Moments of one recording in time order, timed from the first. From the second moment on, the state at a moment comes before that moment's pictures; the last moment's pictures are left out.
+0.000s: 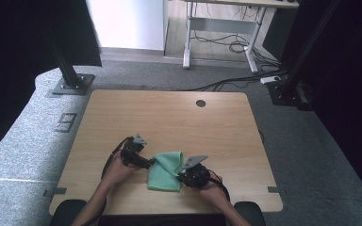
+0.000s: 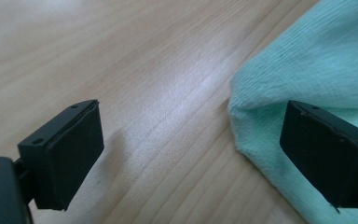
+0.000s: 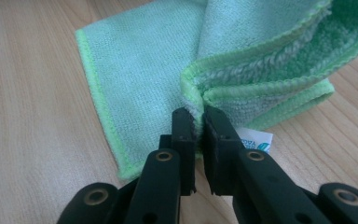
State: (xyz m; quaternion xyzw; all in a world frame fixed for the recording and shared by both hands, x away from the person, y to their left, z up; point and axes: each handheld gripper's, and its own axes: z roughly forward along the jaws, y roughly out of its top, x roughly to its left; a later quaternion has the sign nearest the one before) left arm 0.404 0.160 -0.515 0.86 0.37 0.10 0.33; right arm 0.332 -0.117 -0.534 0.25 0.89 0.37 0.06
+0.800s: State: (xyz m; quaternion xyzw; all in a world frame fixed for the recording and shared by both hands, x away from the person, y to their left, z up) left arm 0.449 0.113 -0.506 0.88 0.34 0.02 0.32; right arm 0.328 -0.116 -0.532 0.25 0.89 0.37 0.06
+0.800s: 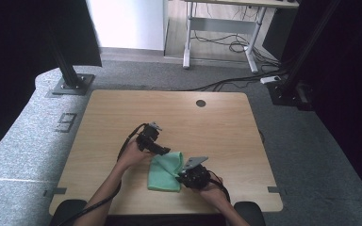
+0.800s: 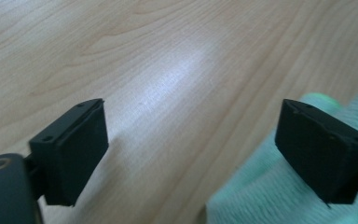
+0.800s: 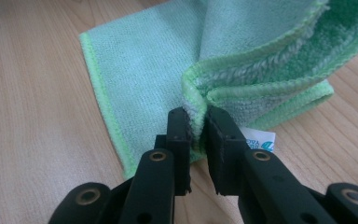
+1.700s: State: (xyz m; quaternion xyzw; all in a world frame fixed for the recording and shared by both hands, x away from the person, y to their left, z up) left arm 0.398 0.136 -0.480 0.88 0.31 0.09 0.34; right arm 0.331 -0.150 -0.507 0.30 0.86 0.40 0.10
